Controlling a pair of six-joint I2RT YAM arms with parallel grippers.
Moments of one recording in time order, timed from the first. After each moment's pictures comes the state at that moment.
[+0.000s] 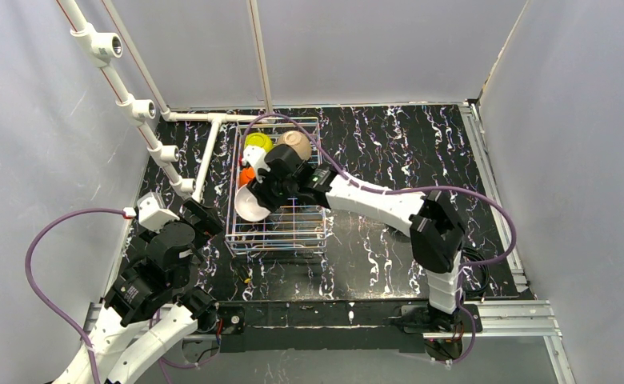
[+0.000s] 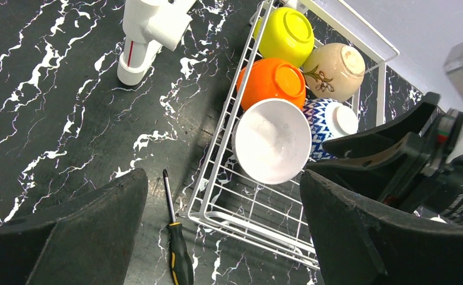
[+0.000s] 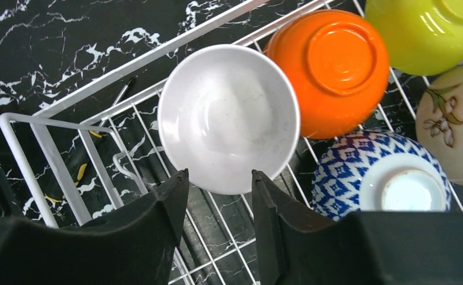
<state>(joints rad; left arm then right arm) -0.66 0.39 0.81 -0.93 -0.77 -0.84 1.04 1.91 1.64 -0.36 -0.10 -0.05</state>
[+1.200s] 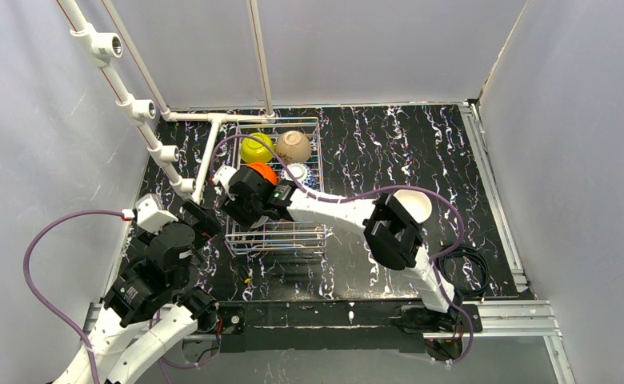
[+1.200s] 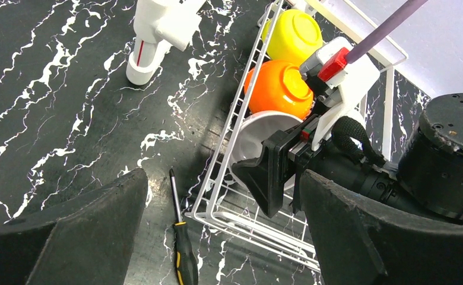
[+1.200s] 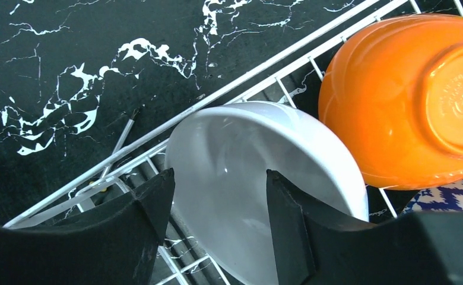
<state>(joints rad) -0.66 0.39 0.81 -0.95 -0.79 -0.86 1.15 2.22 1.90 -0.43 0.05 0.03</state>
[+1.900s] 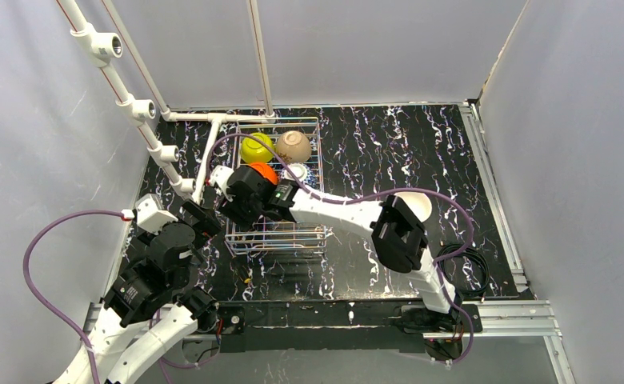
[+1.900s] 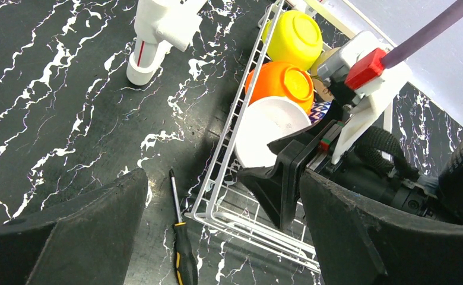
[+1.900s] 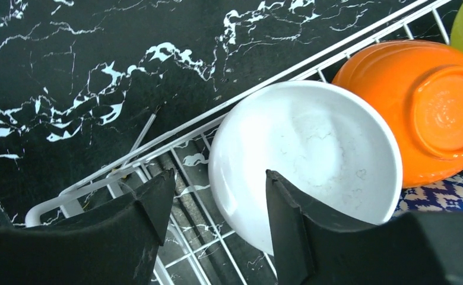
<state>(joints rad) -0.66 0.38 0.81 -0.96 -0.79 -0.86 1.17 2.17 1.90 -0.44 0.03 0.00</state>
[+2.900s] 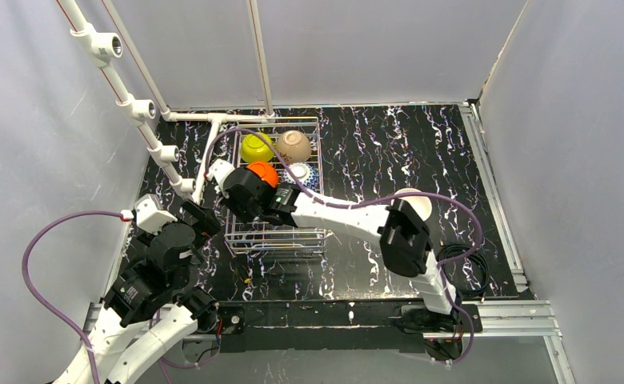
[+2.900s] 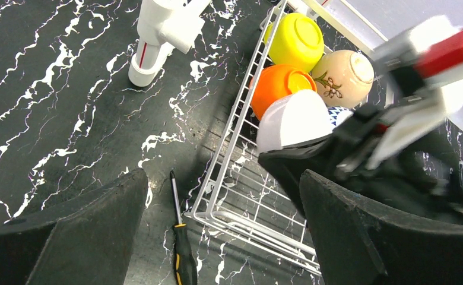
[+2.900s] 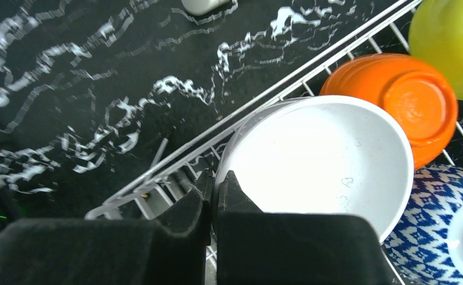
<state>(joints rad) -0.66 0.39 0.81 -0.96 -0.80 -0.87 1.22 2.14 1.90 -0.41 0.16 0.07</state>
